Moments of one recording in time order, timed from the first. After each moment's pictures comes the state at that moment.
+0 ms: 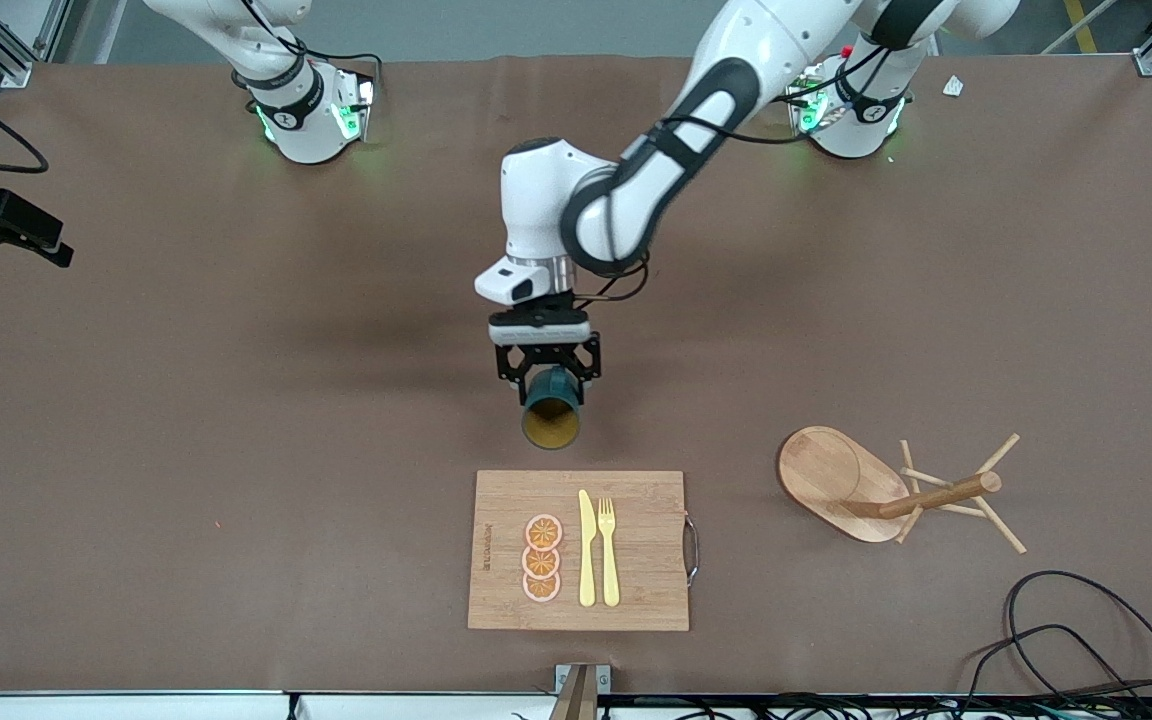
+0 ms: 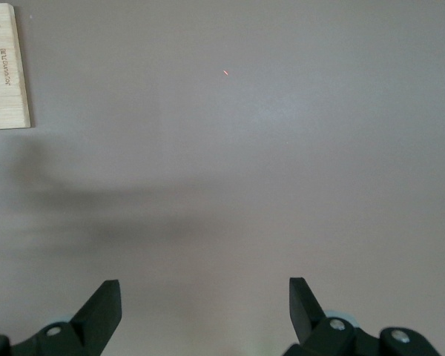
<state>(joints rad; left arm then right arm) -0.77 0.76 -0.19 -1.45 1.24 2.38 -1.70 -0.11 -0.03 0.06 -1.56 0.00 1.52 0.00</state>
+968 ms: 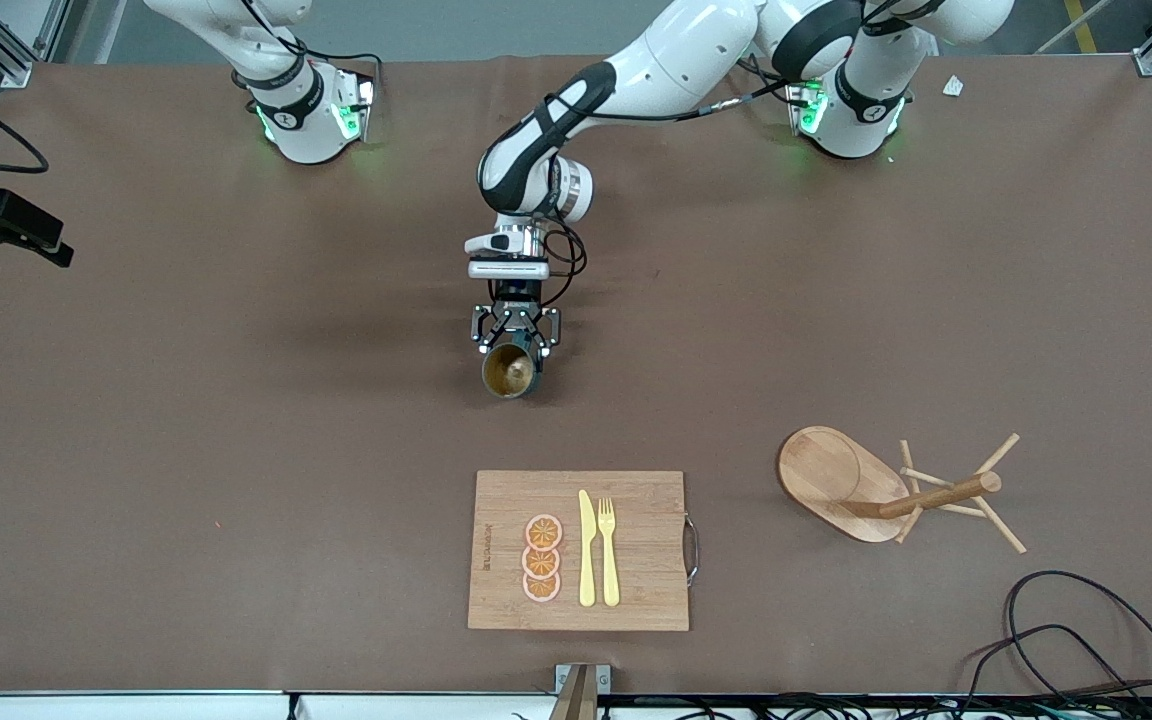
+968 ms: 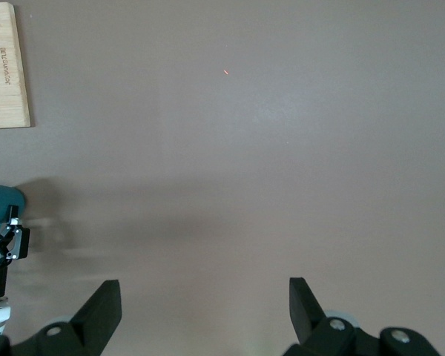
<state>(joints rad) -1.00 1.01 -0.18 -1.45 1.88 2.02 -2.35 -0.11 -0.03 0.06 -1.56 0.00 1.52 0.00</state>
